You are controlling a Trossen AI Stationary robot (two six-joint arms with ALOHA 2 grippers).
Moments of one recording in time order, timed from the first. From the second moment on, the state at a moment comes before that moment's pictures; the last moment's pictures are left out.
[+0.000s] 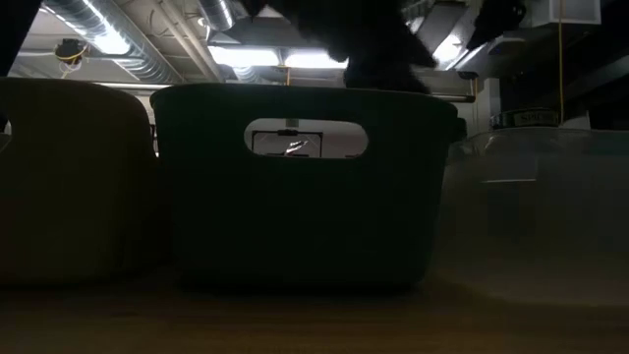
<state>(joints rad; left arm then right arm) -0.09 1.90 1.49 -0.21 0.09 0.02 0.10 1.08 1.27 -1.10 0.29 0.27</state>
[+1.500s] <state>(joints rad) 0.27 1.57 1.51 -0.59 0.10 0.14 -0.44 1.60 0.84 -0.64 0.23 -0.22</state>
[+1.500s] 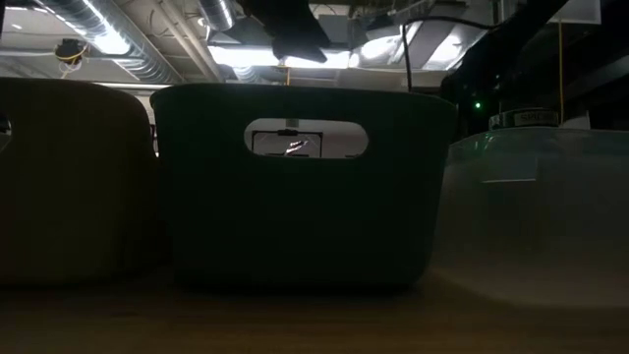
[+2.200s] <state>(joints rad) 0.28 1.60 1.51 -0.56 0.12 0.17 -0.53 1.51 0.84 -0.65 0.24 0.47</state>
